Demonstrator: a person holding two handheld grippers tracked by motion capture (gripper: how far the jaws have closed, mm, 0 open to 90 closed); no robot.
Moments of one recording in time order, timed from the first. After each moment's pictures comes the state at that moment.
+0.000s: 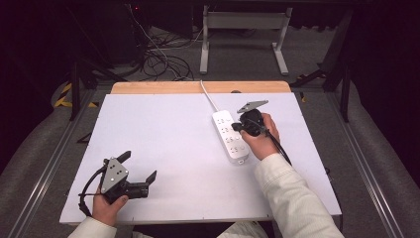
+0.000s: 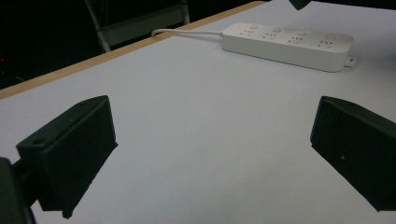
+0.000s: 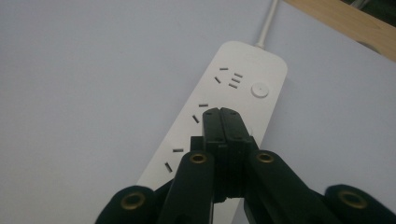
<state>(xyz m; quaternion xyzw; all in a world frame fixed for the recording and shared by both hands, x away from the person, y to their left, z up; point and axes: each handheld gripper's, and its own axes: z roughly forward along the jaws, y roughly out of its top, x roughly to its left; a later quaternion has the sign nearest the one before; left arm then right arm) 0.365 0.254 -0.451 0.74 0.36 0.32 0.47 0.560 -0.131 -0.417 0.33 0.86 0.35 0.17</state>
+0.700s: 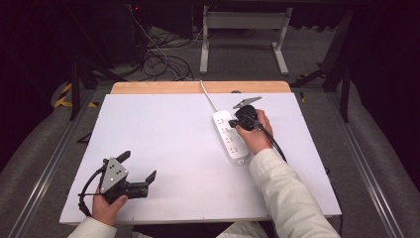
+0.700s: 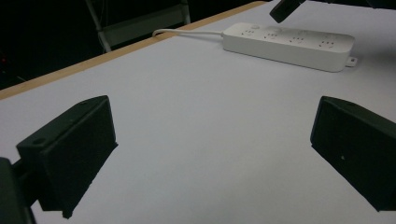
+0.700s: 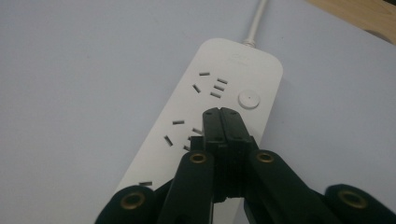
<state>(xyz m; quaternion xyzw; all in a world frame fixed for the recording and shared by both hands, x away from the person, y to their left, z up) 0.364 0.255 -0.451 0.74 0.36 0.32 0.47 0.591 -0.123 -0.437 0.35 0.86 0.34 0.16</state>
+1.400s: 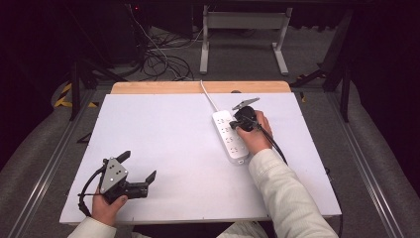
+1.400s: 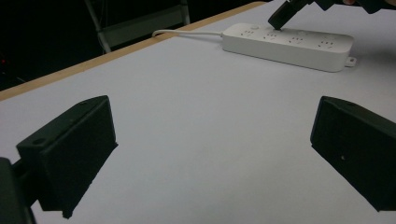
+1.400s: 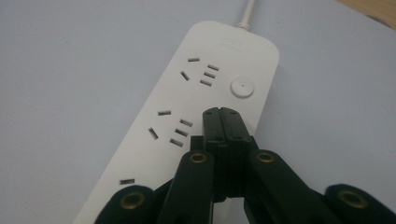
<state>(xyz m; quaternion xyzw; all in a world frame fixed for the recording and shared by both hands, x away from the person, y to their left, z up) 0.364 0.255 -0.450 0.74 0.36 0.32 0.47 0.596 -0.121 -0.446 0.36 0.86 0.32 0.16</state>
